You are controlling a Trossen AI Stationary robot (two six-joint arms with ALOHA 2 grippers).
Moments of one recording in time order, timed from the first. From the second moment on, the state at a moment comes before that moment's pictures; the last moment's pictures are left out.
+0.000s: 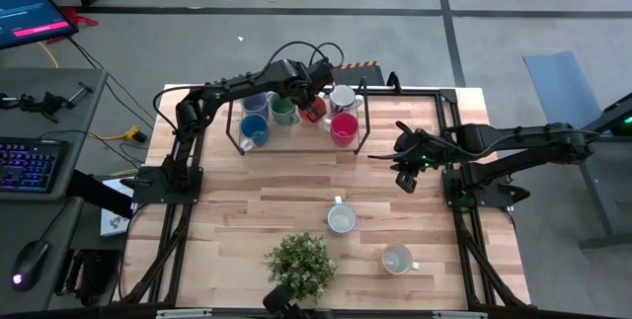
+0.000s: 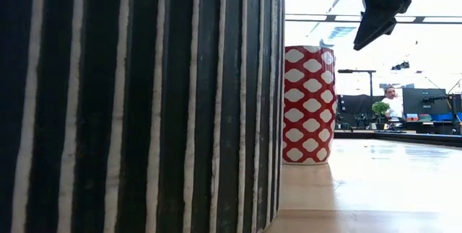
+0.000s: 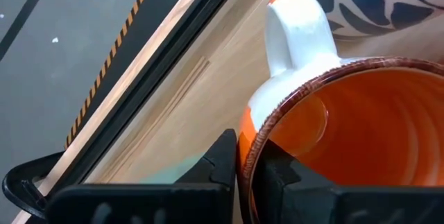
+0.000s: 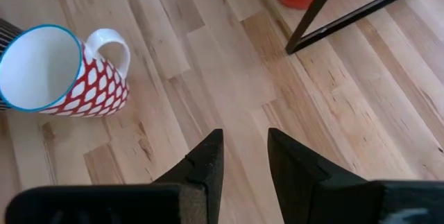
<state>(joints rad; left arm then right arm) 0.47 2.08 1.92 -1.10 -0.30 -0.16 0.04 0.99 0.91 -0.91 0.15 0.45</state>
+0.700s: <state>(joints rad) 0.47 2.08 1.92 -1.01 -0.27 -0.13 0.10 0.99 0.91 -0.91 0.17 0.50</state>
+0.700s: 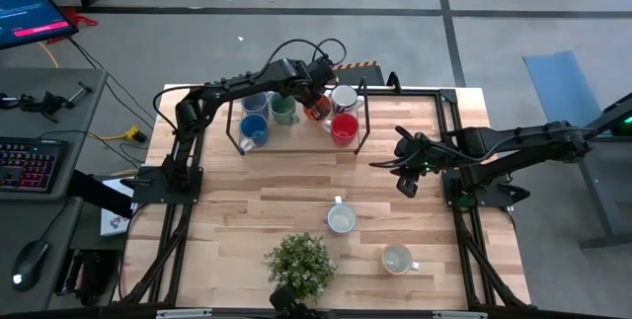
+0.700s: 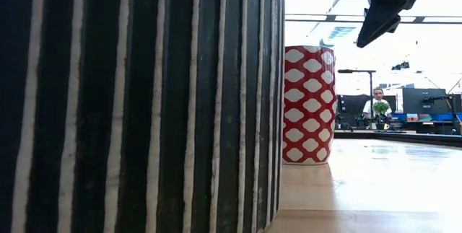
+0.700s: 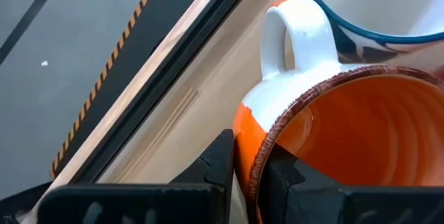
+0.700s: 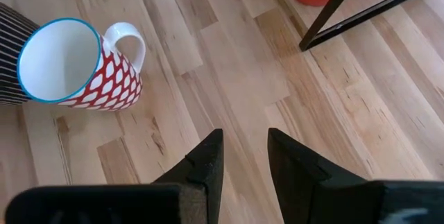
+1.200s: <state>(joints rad) 0.47 2.08 1.92 -1.05 -0.26 -0.13 0.10 0.99 0.91 -0.91 0.17 0.50</state>
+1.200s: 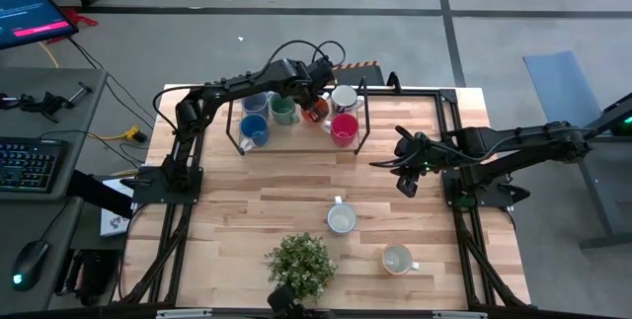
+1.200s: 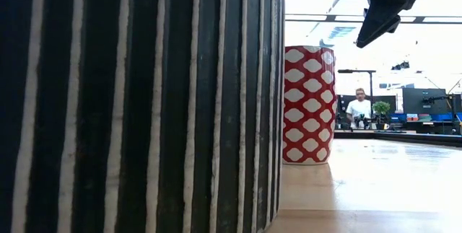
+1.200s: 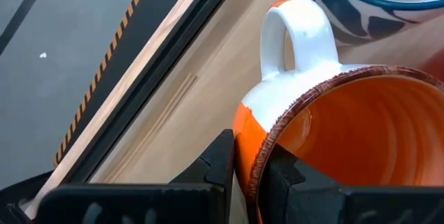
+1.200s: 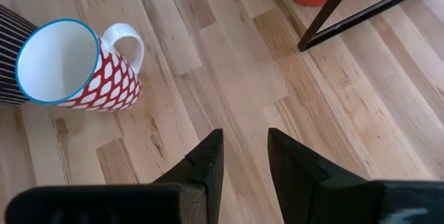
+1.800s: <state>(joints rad) 0.47 2.08 1.92 -1.05 -0.24 -0.09 0.10 0.99 0.91 -0.91 0.17 0.52</state>
